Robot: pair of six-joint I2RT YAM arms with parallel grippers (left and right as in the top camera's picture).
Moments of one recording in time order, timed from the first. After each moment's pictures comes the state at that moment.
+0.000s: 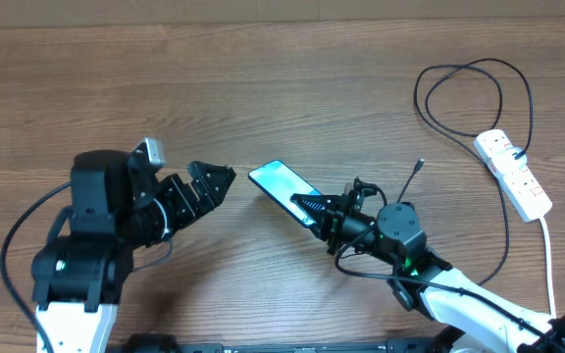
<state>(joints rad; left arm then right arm) -0.07 0.96 1.05 -0.92 0.50 -0.75 0.62 1.28 0.31 0.80 -0.43 1.96</state>
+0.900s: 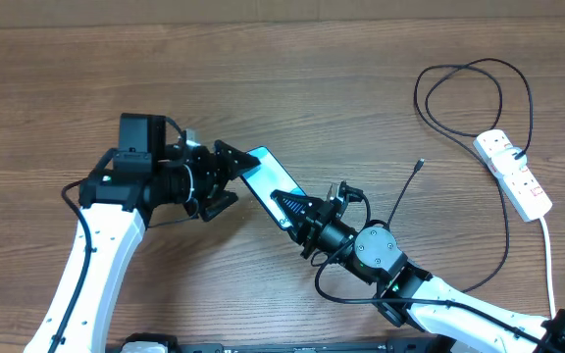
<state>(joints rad) -0.11 1.33 1.04 -0.77 0.78 -0.95 0.85 1.28 0.36 0.89 -0.05 1.96</state>
